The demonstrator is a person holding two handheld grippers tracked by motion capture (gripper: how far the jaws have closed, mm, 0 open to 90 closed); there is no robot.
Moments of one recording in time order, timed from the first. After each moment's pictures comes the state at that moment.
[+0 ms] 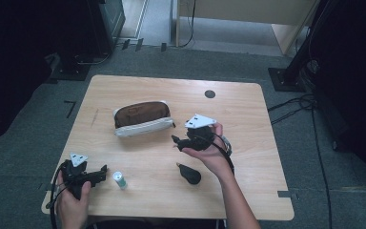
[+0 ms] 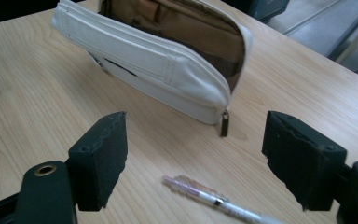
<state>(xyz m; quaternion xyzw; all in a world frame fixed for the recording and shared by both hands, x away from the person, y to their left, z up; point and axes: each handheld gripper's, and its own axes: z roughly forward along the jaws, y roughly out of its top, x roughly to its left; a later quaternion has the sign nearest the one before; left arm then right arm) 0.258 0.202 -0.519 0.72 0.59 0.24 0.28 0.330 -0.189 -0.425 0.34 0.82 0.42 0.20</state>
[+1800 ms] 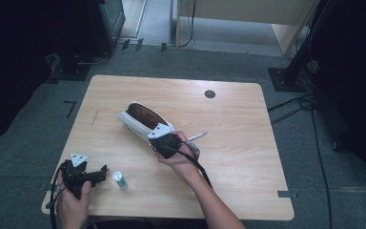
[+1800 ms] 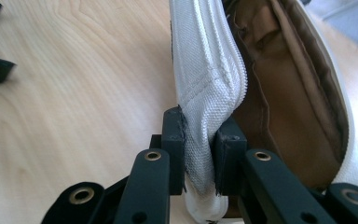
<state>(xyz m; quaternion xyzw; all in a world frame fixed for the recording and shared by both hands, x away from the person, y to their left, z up) 0.258 0.202 -0.519 0.72 0.59 0.24 0.28 0.321 -0.094 -0.448 0.30 0.85 0.37 0.20</state>
